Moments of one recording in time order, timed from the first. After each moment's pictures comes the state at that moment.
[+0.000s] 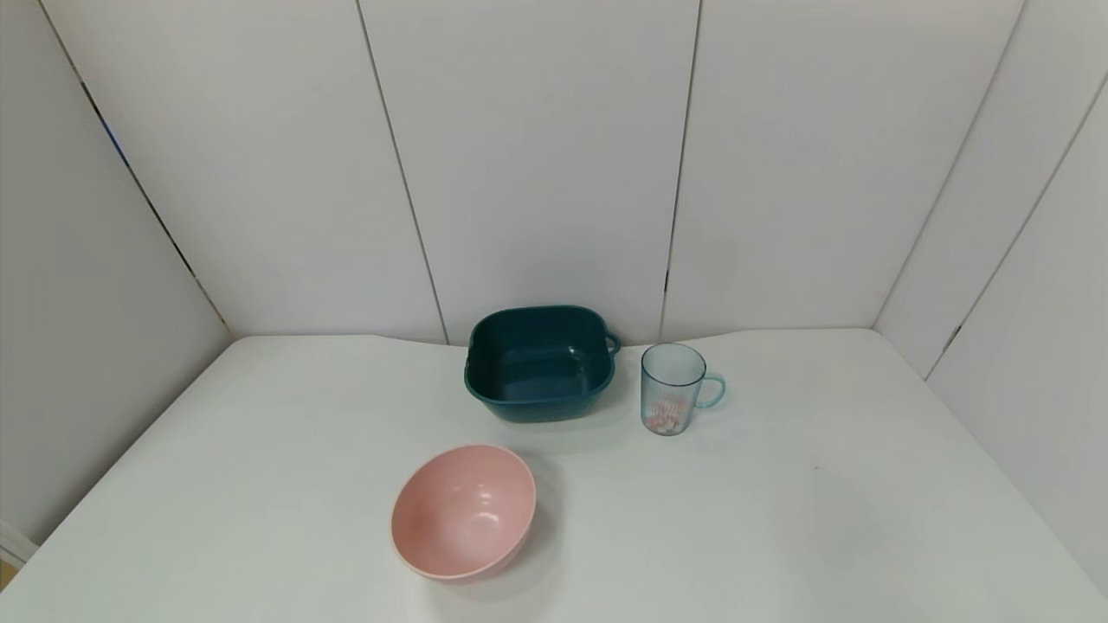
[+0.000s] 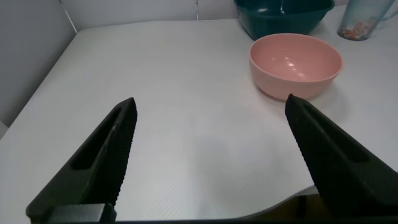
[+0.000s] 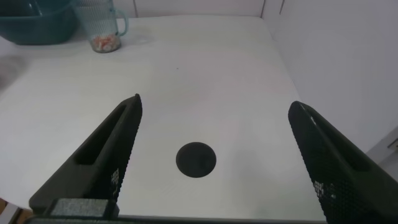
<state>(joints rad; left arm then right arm) 0.00 0.00 0.00 0.00 -0.03 0.04 0.00 0.00 0.00 0.01 -0.01 0.01</state>
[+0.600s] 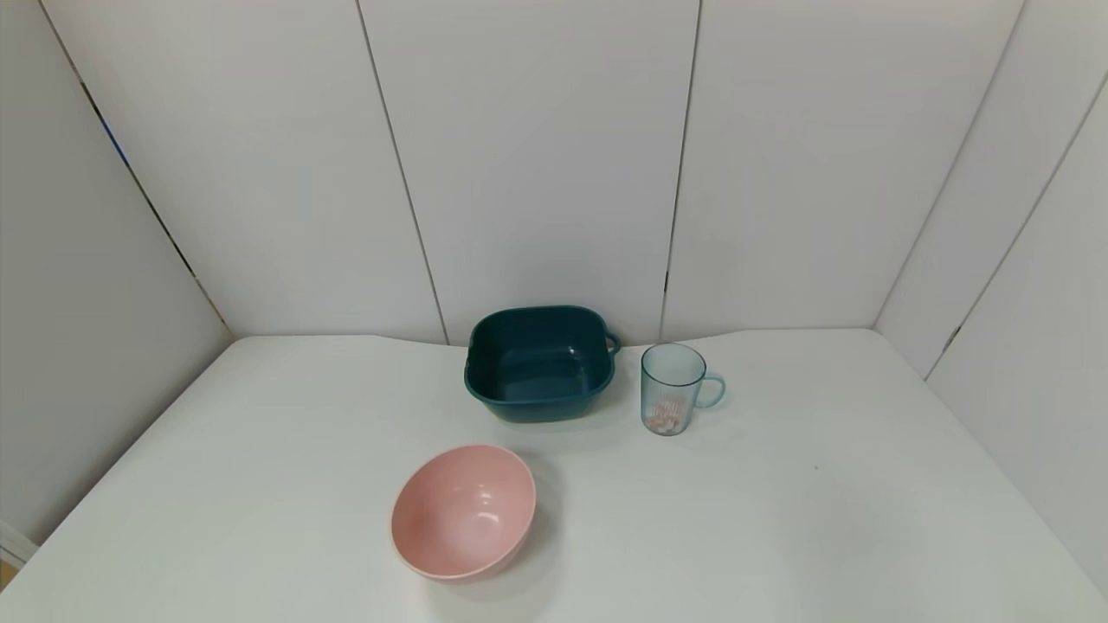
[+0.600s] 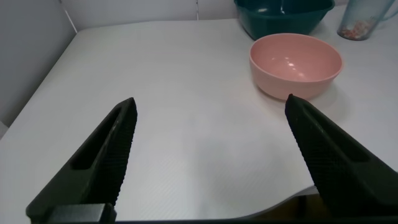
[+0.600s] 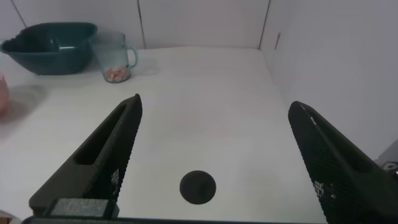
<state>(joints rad) 0.00 0.00 0.00 0.00 -0.03 0.04 0.00 0.07 -0.14 0.00 0.01 0.00</state>
